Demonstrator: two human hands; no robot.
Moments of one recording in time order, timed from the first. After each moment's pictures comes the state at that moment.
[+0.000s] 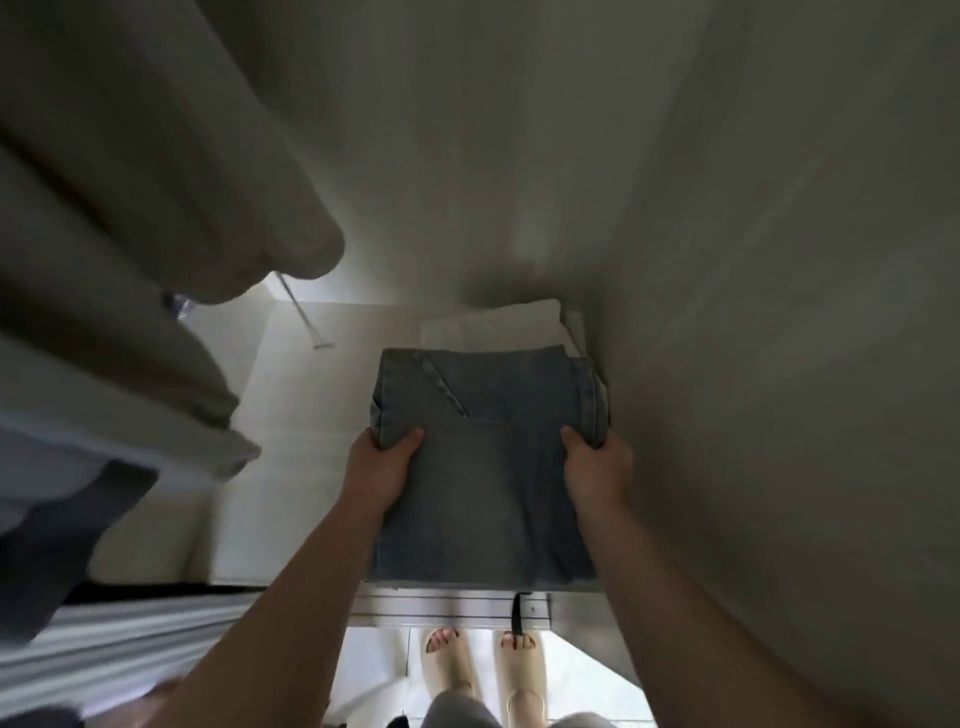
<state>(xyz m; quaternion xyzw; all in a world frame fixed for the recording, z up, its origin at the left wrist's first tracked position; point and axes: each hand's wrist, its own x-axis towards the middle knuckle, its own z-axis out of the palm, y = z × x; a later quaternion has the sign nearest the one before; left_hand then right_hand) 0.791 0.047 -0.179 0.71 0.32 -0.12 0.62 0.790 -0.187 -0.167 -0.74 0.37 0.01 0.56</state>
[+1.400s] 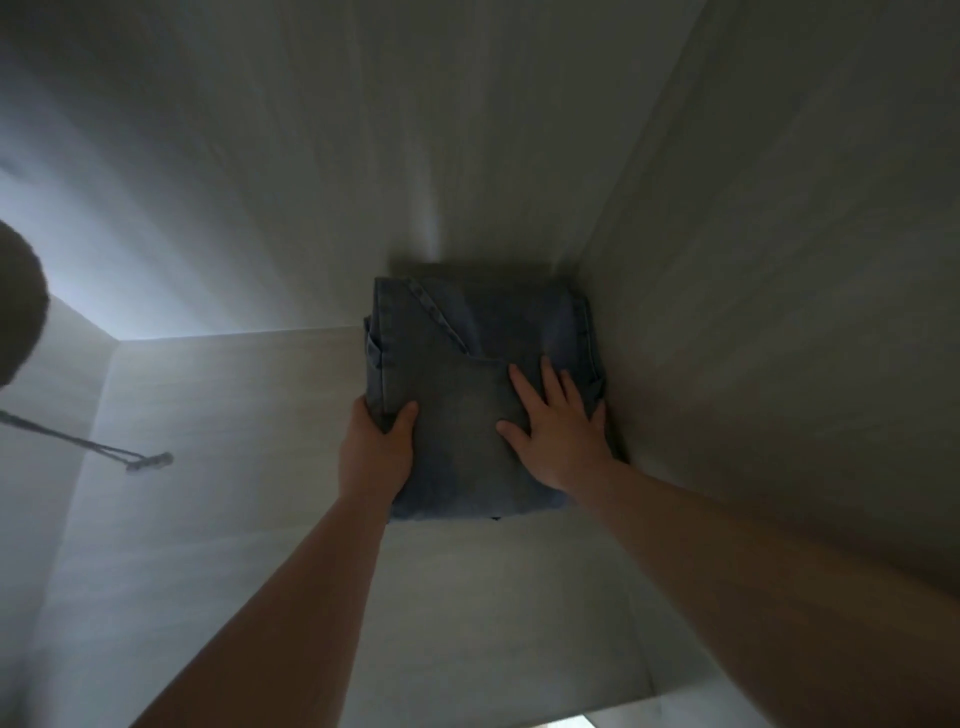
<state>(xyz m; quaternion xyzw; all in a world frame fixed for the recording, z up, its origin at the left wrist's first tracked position) 0.955 0.005 -0.311 0.83 0.21 -0.09 0.52 0.940 -0.213 -0.281 -0.97 0.06 0.19 0.12</state>
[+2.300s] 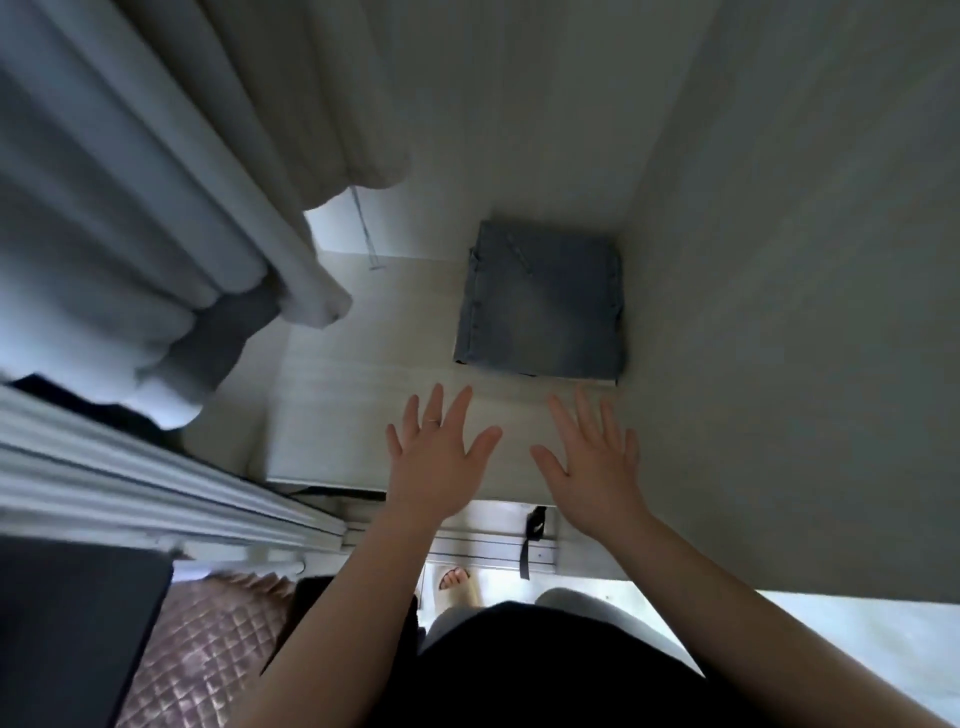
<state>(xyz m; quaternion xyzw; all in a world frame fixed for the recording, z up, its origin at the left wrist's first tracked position) 0.662 0.020 -0.142 0.96 0.07 -0.15 0.25 0.658 -0.177 -0.137 -0.97 -0.01 0.15 0.18</state>
